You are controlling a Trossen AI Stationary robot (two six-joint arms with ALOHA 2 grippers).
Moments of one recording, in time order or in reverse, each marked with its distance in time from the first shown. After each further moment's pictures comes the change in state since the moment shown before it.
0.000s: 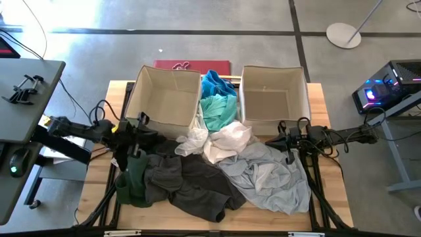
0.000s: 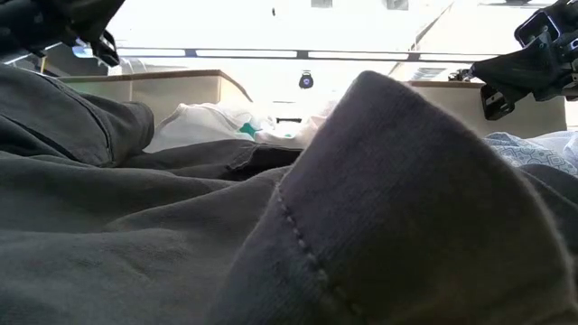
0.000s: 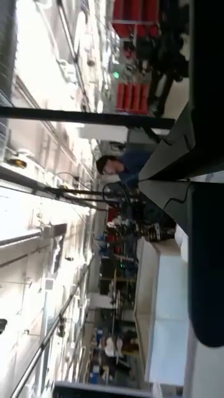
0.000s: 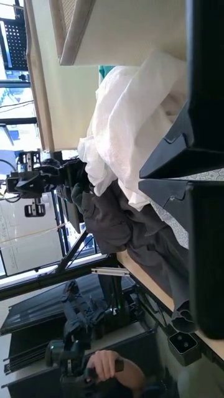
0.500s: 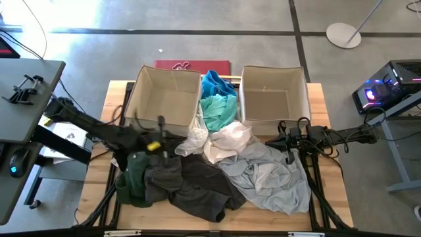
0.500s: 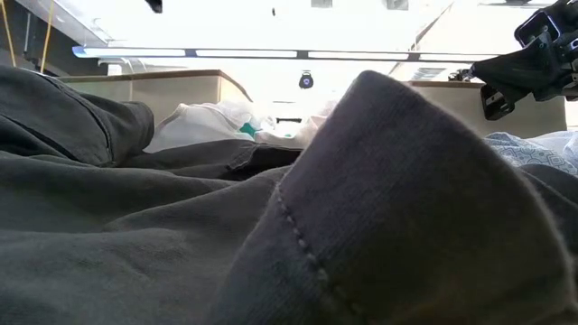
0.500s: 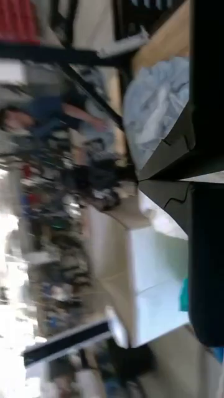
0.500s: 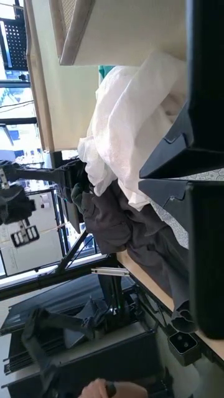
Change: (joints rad) left arm -0.184 0.807 0.580 -0.195 -0.392 0.150; right arm 0.000 0.000 0.000 0.000 0.000 0.000
